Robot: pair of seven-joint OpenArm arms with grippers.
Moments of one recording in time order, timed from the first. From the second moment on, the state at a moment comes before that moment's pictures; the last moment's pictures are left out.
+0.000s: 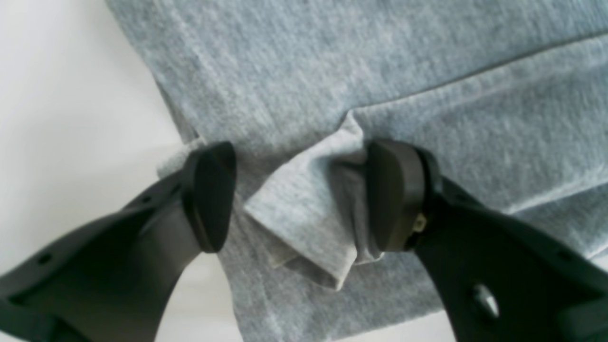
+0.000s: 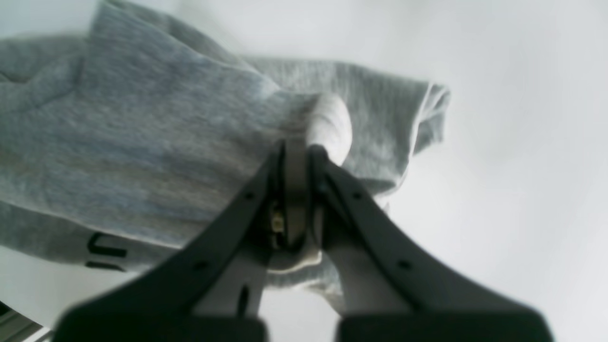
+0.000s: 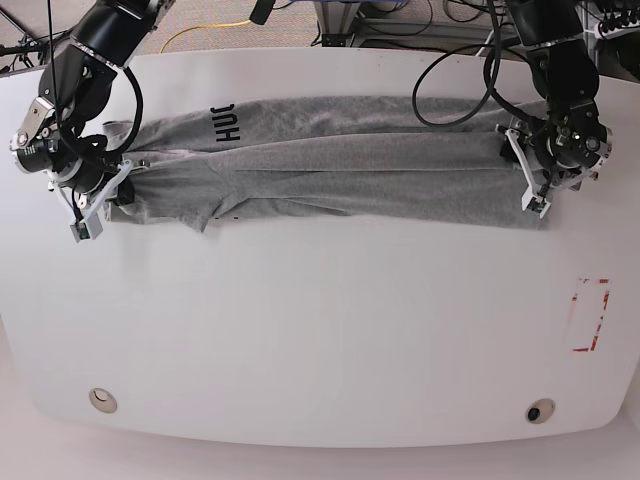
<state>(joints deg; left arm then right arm) 5.2 -12.2 -22.1 95.2 -3.8 -40.9 68.7 0.3 13.7 36.3 97.1 30.6 41.1 -78.5</state>
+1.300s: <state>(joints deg) 3.0 -11.8 -22.2 98.6 -2.6 -42.8 70.7 -5.9 4.0 33.0 106.5 33.0 41.0 -77.9</state>
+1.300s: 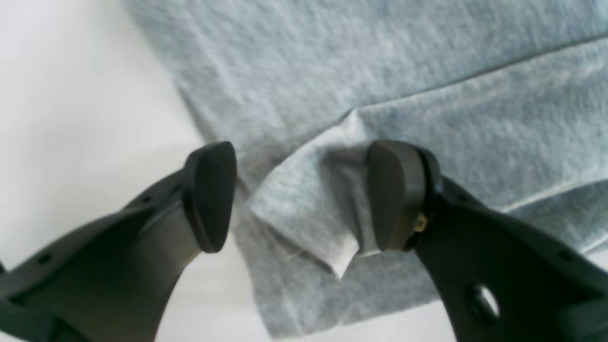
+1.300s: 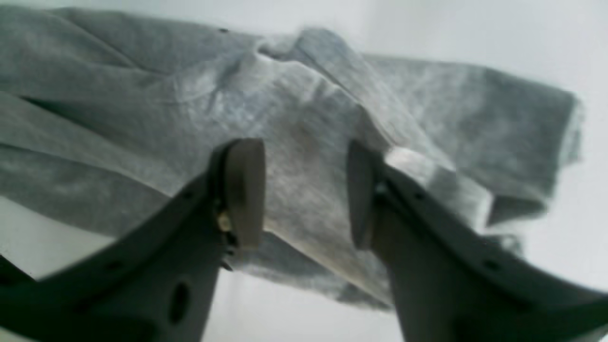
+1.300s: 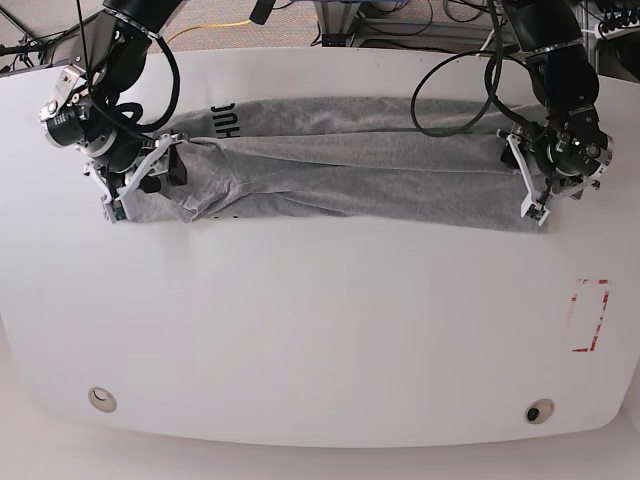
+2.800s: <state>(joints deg) 0.7 -19.5 -46.9 77.7 -36.6 -42.8 77.4 -5.9 5.5 26.4 90.2 24.0 41.5 -62.1</state>
